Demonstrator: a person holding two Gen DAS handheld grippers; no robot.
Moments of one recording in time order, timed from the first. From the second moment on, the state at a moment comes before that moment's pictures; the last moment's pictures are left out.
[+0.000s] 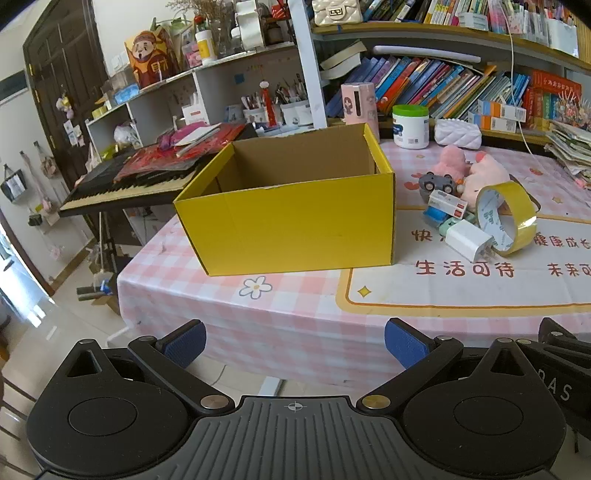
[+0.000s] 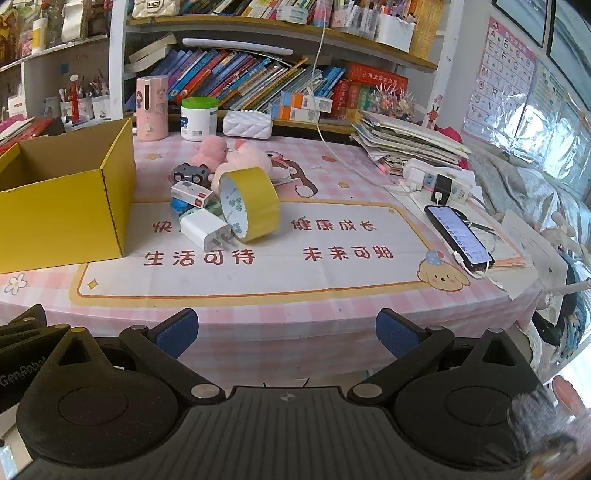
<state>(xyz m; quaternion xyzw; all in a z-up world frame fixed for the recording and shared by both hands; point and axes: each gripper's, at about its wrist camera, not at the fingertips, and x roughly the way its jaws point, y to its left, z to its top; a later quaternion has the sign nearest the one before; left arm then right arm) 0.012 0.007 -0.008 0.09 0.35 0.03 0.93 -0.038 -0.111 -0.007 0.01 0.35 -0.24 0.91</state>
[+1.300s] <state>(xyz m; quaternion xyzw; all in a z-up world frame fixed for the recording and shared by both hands) 0.013 0.005 -0.007 0.09 0.35 0.03 0.93 -0.036 -0.110 -0.009 0.01 0.35 -0.24 0.91</state>
